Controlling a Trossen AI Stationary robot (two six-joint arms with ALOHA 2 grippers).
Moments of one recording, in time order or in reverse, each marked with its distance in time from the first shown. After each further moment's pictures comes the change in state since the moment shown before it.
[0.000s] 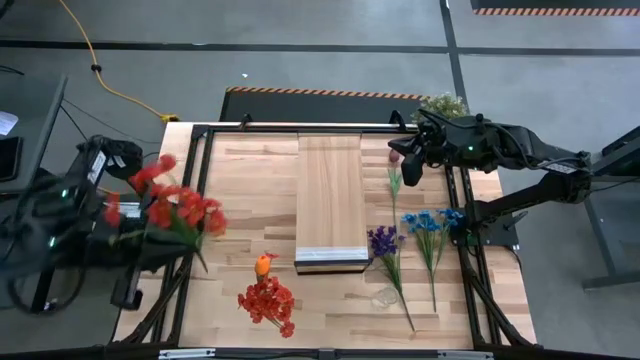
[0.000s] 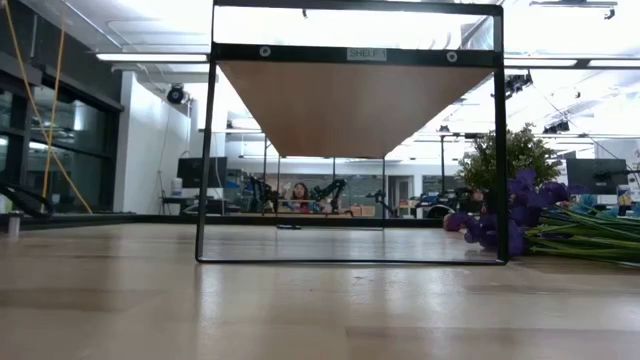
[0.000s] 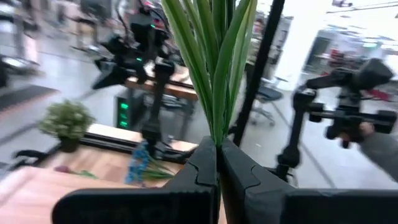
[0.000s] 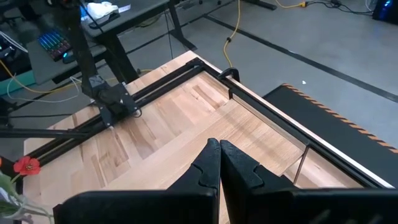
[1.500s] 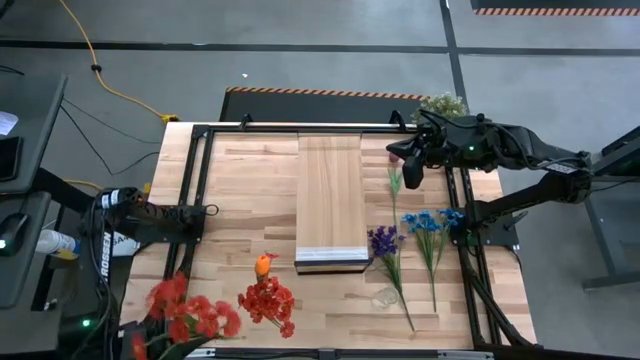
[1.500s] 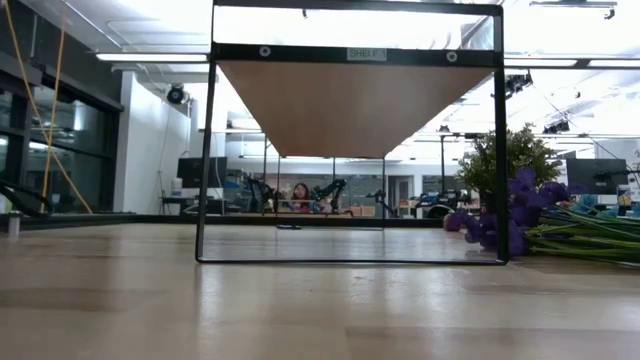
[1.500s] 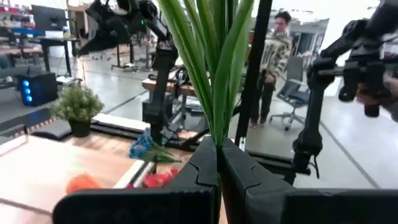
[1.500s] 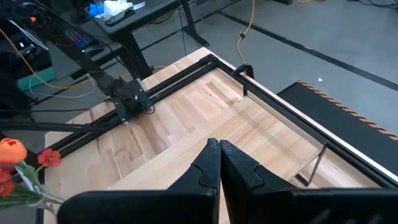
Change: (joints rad) left arm -0.092 0.438 0.000 -0.042 -0.222 -0.417; right arm 0.002 0.000 0.000 0.013 -0.062 0.001
